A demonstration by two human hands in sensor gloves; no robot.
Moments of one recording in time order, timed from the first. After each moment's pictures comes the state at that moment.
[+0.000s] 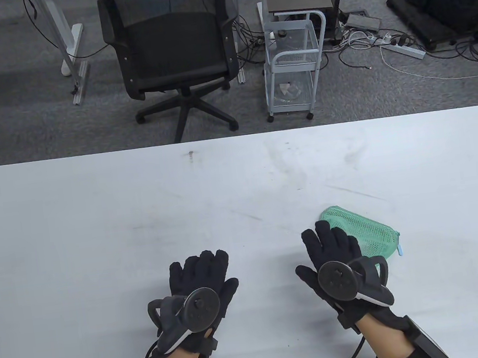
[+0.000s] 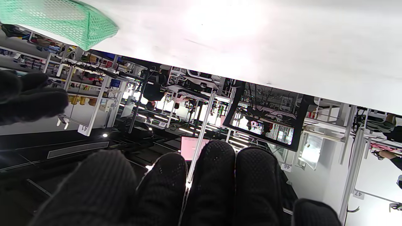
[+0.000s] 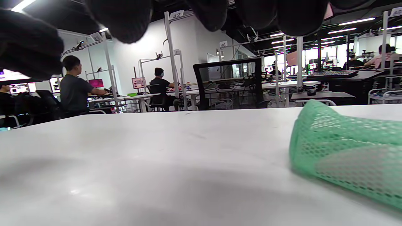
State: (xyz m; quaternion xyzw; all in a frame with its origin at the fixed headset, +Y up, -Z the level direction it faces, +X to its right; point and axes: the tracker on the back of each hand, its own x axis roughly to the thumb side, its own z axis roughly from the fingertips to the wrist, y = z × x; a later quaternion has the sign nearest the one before) left_hand -0.142 -0.701 -0.235 0.10 -0.12 0.15 0.98; right_hand 0.163 -0.700 -0.262 0.16 -0.06 0.98 0.11
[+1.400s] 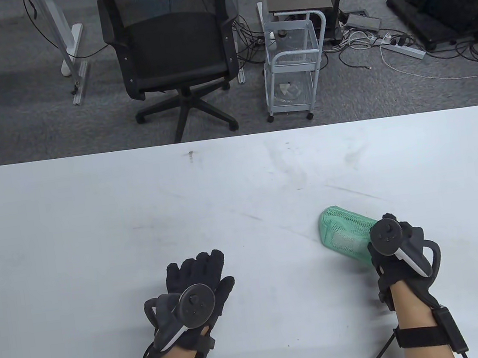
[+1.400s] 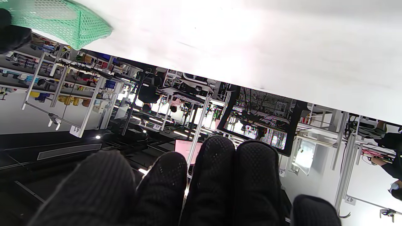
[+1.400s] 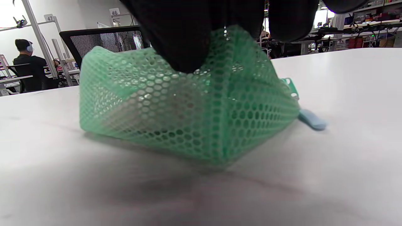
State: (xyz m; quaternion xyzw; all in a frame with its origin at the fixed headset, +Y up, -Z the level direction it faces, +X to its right) left_hand -0.148 -0.702 -0.238 0.08 -0.11 0.15 0.98; right_hand 0.276 -0.751 -0.317 -0.08 0.01 0.99 0.09
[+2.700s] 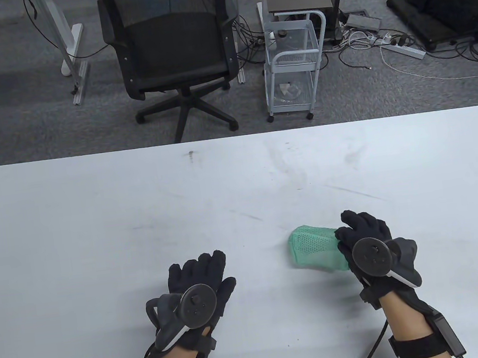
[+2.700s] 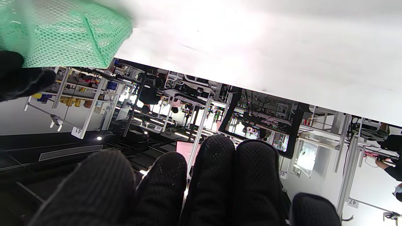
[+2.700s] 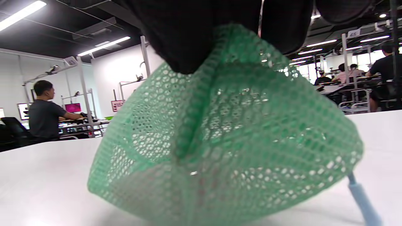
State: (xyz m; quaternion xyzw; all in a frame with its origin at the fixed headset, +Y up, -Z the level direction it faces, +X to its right) left_hand -0.145 -0.705 -0.239 0.08 -0.11 0.15 0.98; right_hand 0.214 -0.714 -0.291 0.14 -0.11 0.98 0.13
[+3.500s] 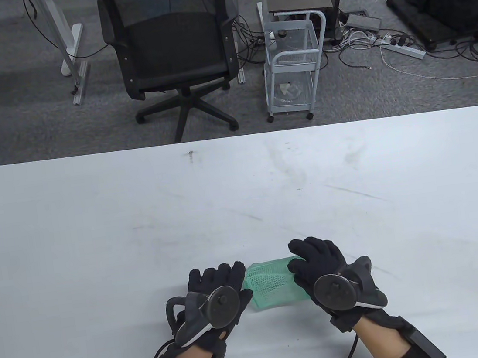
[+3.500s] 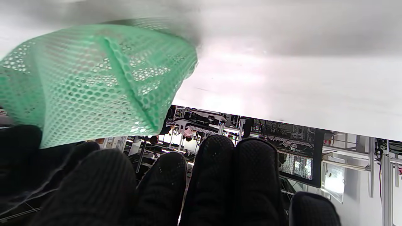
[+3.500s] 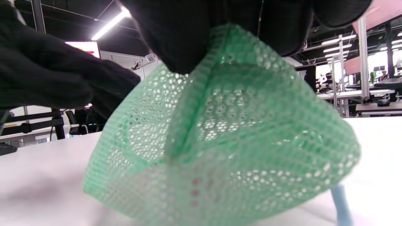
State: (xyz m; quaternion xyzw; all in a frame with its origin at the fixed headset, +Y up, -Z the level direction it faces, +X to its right) left_hand -0.111 -0.734 -0.242 0.02 -0.16 0.10 0.98; right_hand 0.133 -0.720 -0.254 0.29 -0.08 0.94 0.14
